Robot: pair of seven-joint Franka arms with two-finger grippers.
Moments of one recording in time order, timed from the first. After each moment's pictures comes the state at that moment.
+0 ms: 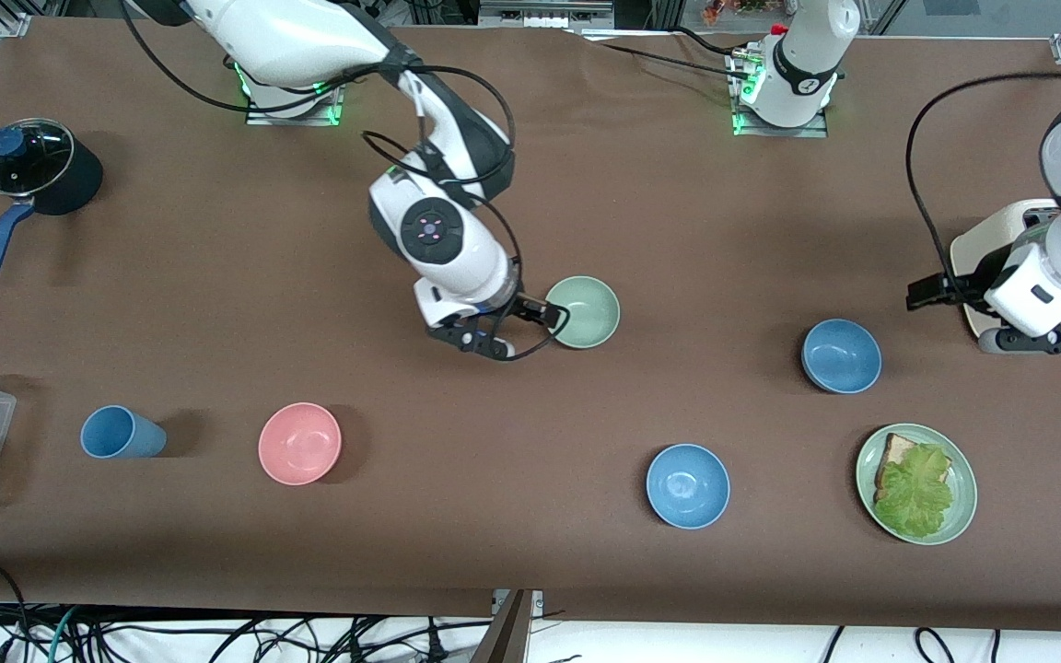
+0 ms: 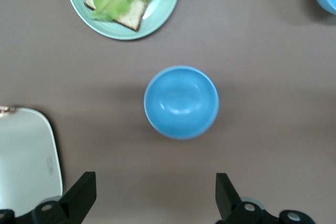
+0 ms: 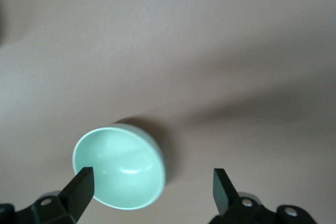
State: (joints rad) left arm 0.05 0.18 0.05 -1.82 0.00 1.90 0.05; right arm 0.45 0.69 0.26 -1.35 0.06 2.08 0.93
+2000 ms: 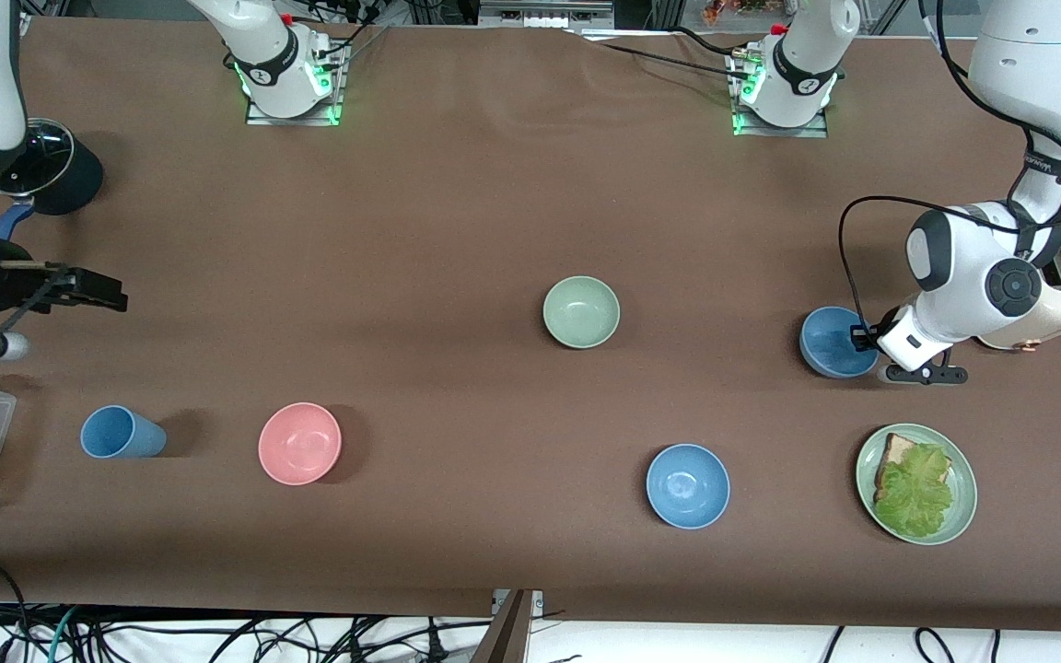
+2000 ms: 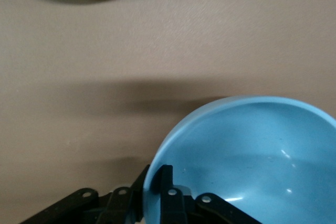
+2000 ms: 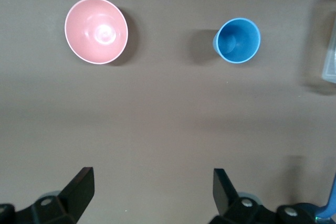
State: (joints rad) left arm 0.09 0.44 0.04 -2.09 0.00 2.45 0.15; right arm -0.02 0.30 0.02 -1.34 -0.01 1.55 -0.04
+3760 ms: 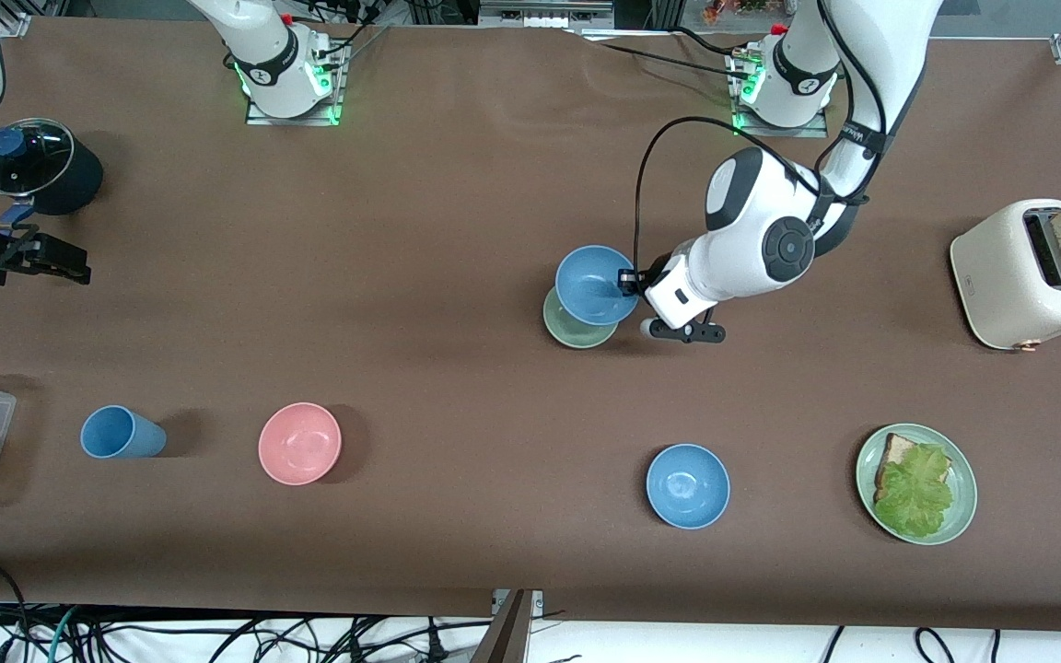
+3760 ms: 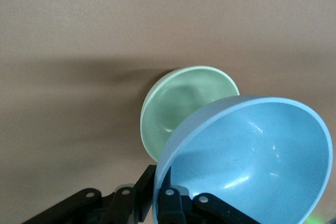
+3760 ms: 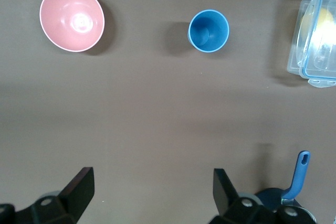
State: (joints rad) left arm -0.22 0.42 -0.27 -1.90 -0.43 2.21 -0.21; right arm -0.02 0.23 0.00 -1.40 -0.09 1.54 -0.07
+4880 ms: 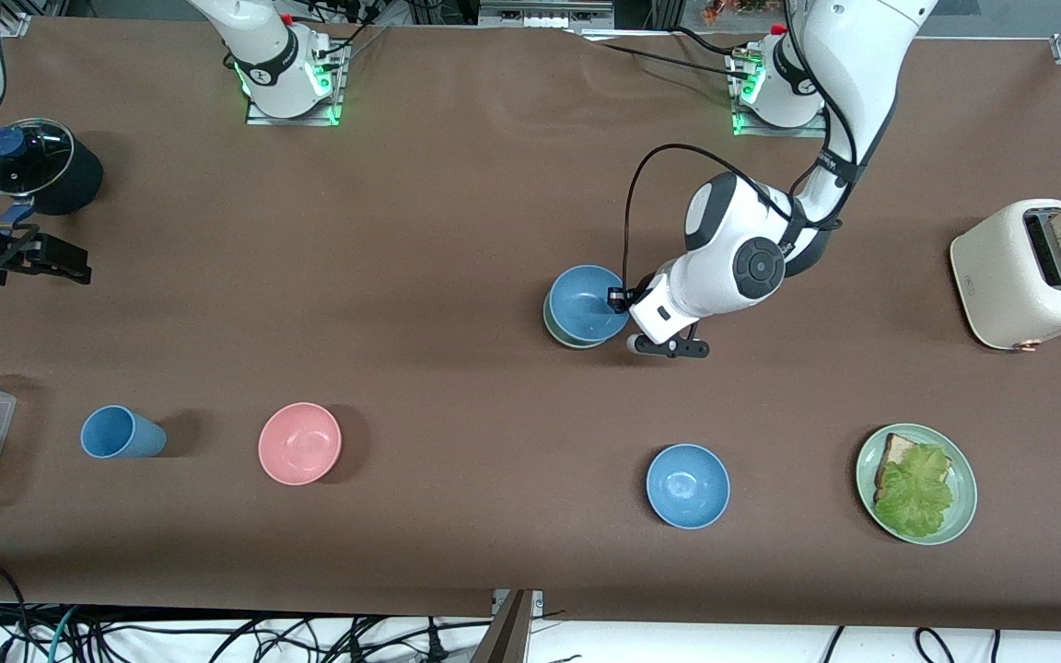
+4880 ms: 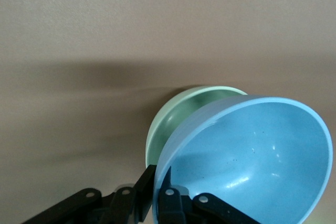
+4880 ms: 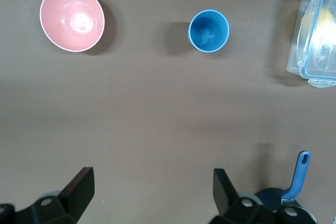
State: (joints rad) left arm -0.27 0.51 -0.24 -1.88 -0.39 2.31 -0.22; right arm -0.02 0.23 0.00 -1.40 -0.09 1.54 -0.07
